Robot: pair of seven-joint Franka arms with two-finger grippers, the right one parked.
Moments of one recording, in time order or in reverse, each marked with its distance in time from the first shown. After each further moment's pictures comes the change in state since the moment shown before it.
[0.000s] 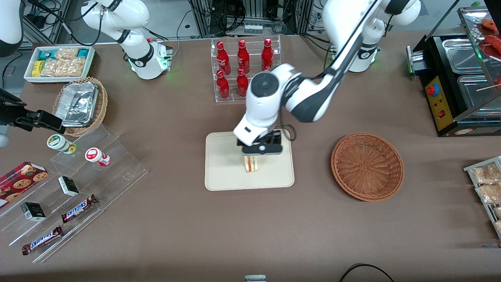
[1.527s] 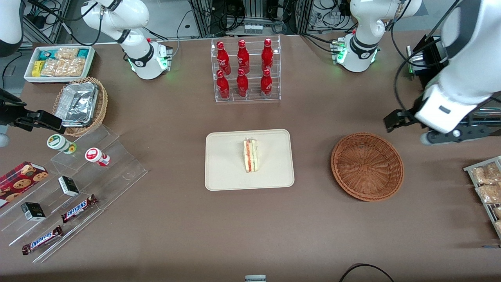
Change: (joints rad) arm 0.599 -0.414 0.009 -0.037 -0.102 -0.543 0.683
